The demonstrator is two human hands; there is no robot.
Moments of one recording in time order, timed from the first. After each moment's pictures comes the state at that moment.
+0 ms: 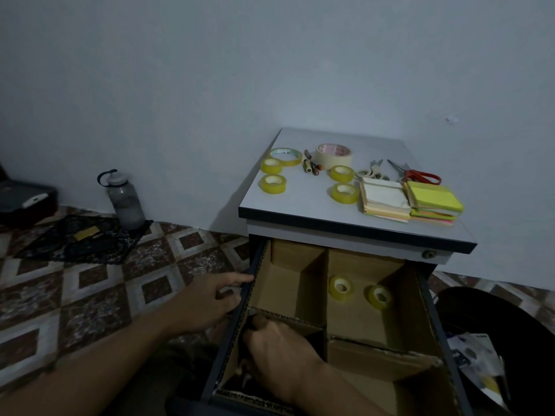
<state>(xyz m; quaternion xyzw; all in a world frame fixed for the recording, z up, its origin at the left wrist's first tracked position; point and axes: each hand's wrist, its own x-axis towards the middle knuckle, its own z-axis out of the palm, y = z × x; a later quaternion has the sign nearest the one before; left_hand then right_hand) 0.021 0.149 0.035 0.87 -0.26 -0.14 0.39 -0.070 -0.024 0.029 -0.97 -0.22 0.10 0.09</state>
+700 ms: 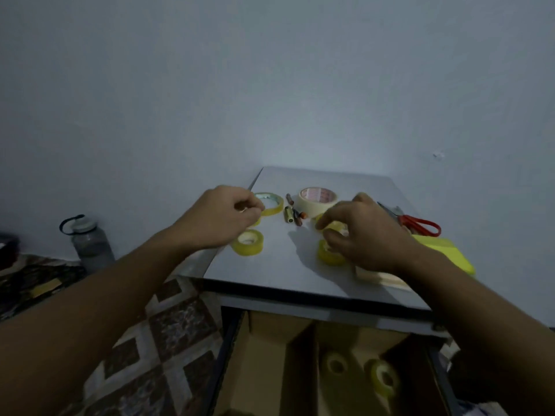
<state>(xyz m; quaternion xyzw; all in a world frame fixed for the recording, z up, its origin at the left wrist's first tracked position) 0.159 0.044 0.197 0.88 -0.29 0.09 0.37 0.066 -0.199 0.200 -0.98 -0.07 -0.16 0.08</state>
